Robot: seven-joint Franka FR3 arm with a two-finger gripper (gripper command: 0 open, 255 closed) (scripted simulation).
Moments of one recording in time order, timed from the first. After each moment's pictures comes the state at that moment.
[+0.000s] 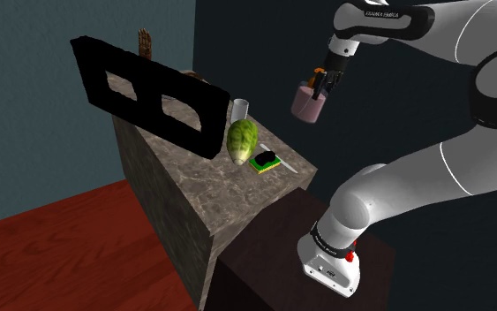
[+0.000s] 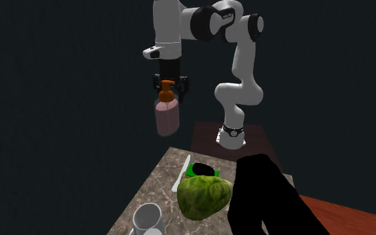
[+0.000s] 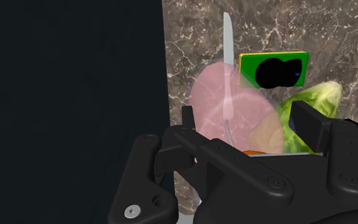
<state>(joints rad) -0.22 -0.48 -0.48 -2.17 -0.22 1.72 -0.40</state>
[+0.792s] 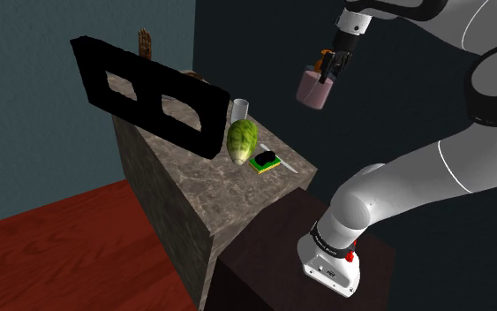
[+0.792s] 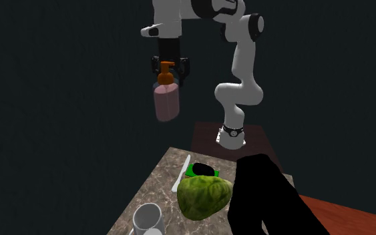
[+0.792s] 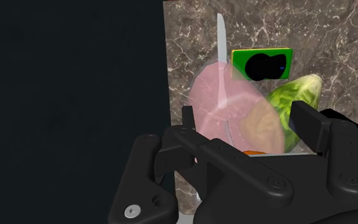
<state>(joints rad) -0.21 -0.46 -0.46 -1.98 -0.20 1.56 -0.41</state>
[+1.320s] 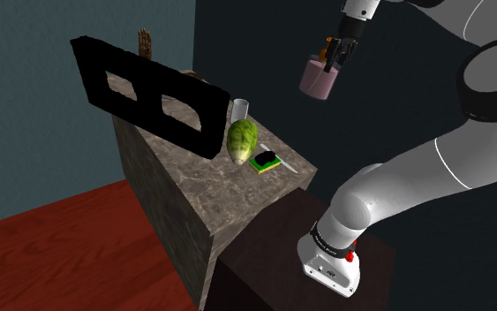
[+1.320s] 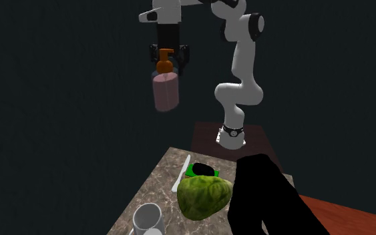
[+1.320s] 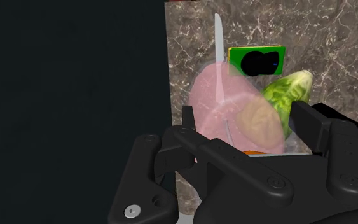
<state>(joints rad) -0.20 -0.43 -0.45 -1.85 -0.18 1.46 -0.42</state>
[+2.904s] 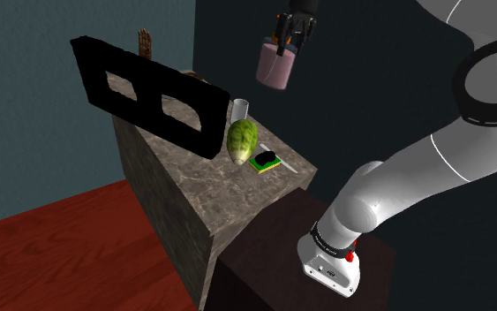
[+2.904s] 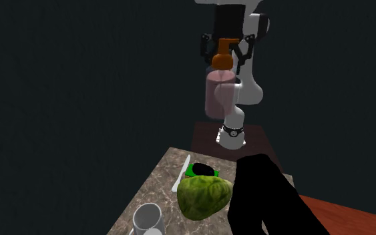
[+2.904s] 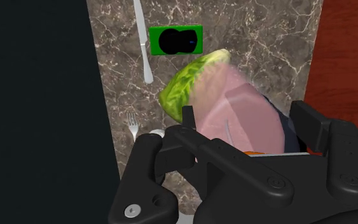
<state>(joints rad) -0.08 -0.37 -0.16 -1.75 -0.06 1.37 -0.03</state>
